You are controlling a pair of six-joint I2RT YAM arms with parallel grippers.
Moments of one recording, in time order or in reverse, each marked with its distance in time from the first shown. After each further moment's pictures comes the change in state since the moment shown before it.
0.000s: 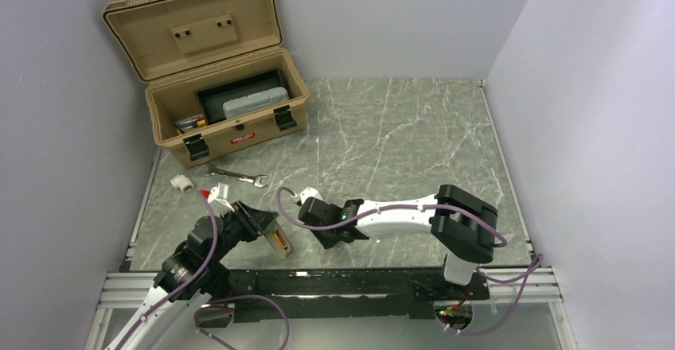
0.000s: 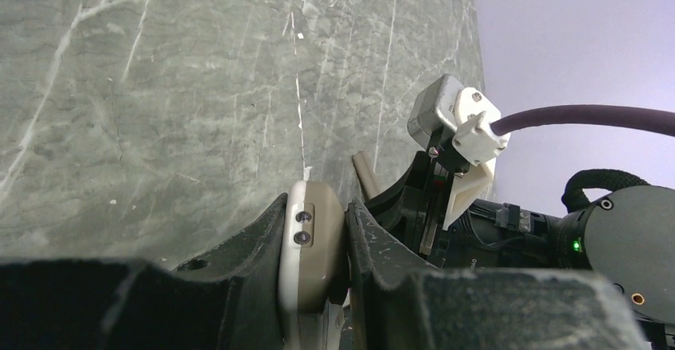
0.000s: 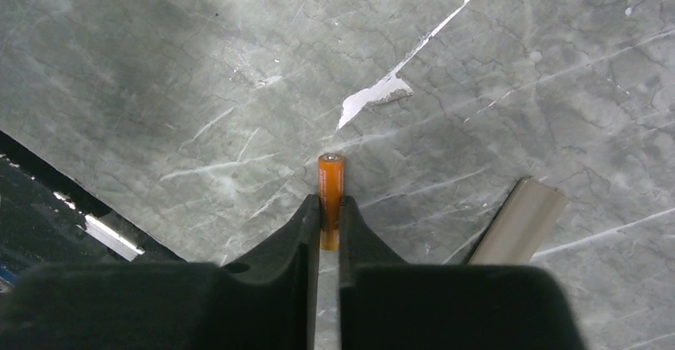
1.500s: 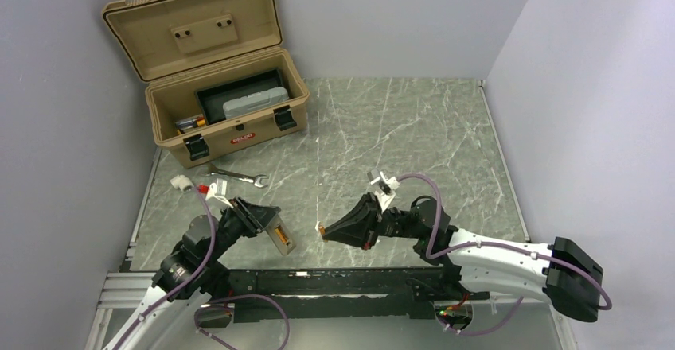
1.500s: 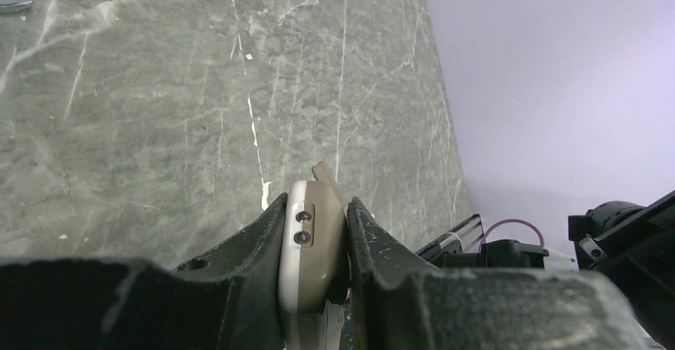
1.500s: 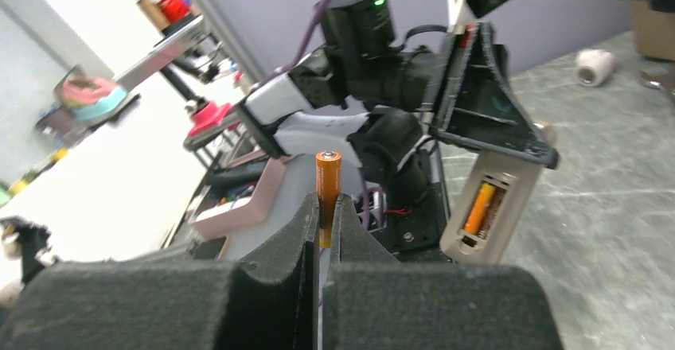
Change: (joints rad) left arm 0.000 0.025 0.027 0.092 0.040 0.022; right arm -0.167 -0.815 -0.669 1.244 -0.634 0.220
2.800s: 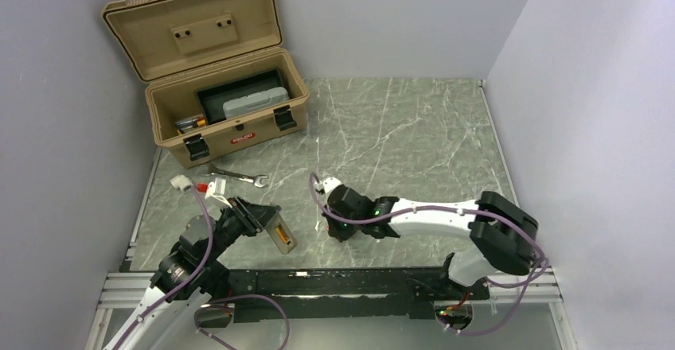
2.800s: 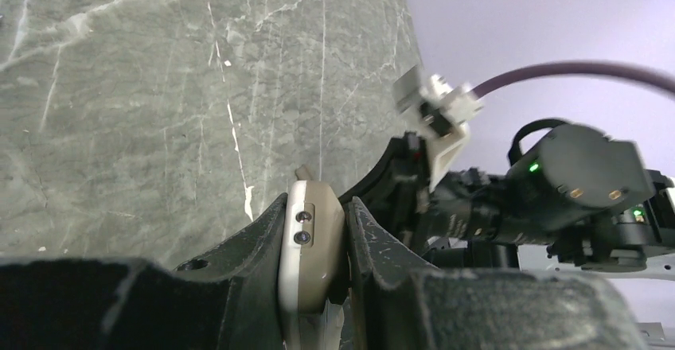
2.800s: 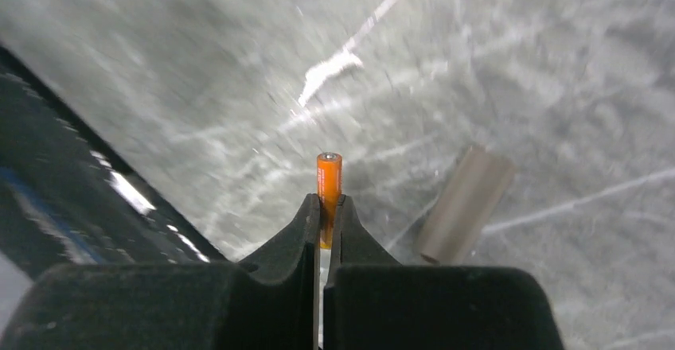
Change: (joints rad) left arm 0.000 -0.005 0.016 0.027 0.026 0.005; right arm 0.030 0.545 0.441 -1.019 0.467 -0.249
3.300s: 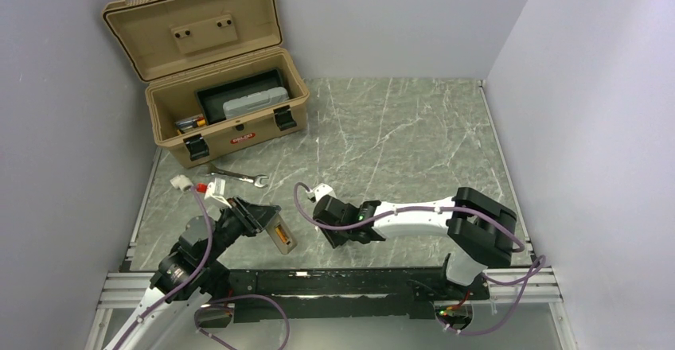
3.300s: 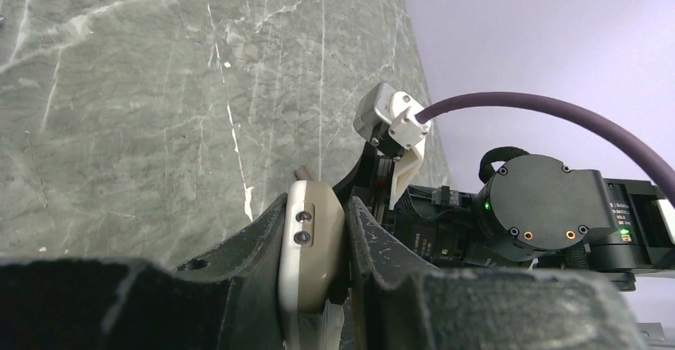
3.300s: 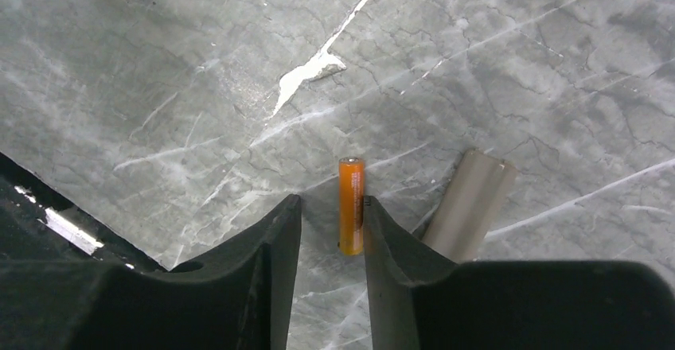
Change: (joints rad) left arm 0.000 -0.005 0.000 -0.010 -0.005 0.003; right arm 0.085 0.155 0.074 -0.116 0.180 0.032
